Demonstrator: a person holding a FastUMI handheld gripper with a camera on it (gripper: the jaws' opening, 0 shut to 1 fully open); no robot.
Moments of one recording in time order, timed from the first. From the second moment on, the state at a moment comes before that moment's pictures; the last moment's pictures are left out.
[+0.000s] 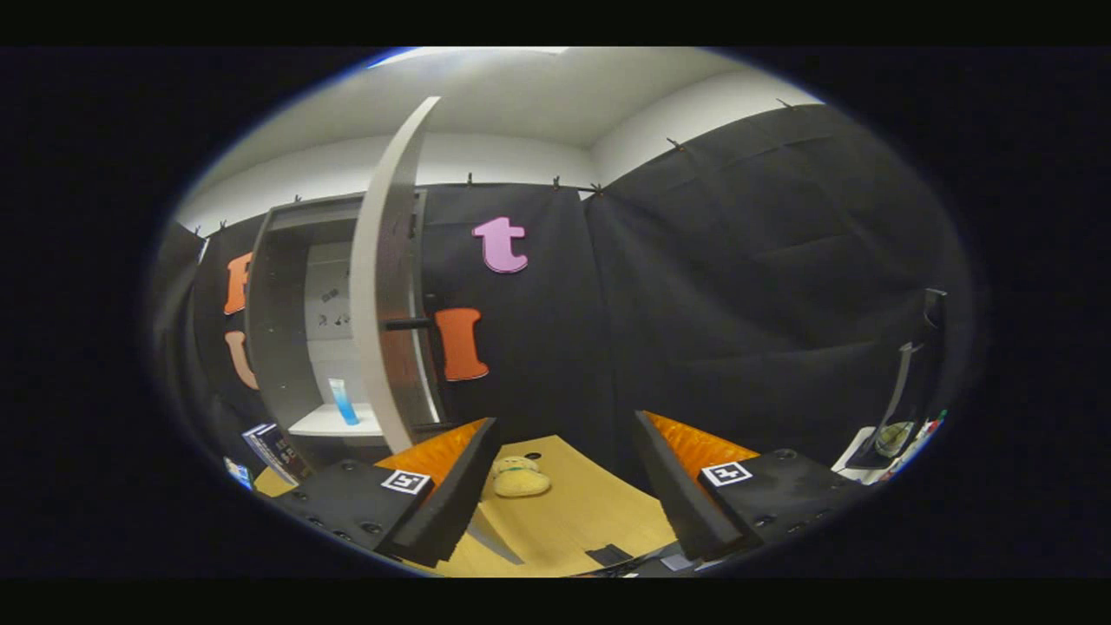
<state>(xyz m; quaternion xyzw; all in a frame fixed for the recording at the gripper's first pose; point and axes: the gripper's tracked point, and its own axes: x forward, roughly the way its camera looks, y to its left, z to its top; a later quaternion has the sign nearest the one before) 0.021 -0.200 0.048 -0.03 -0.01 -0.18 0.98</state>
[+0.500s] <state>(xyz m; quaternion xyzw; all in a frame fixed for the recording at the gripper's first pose) 0.069 -0.228 0.048 0.00 0.00 -0.17 0.99</state>
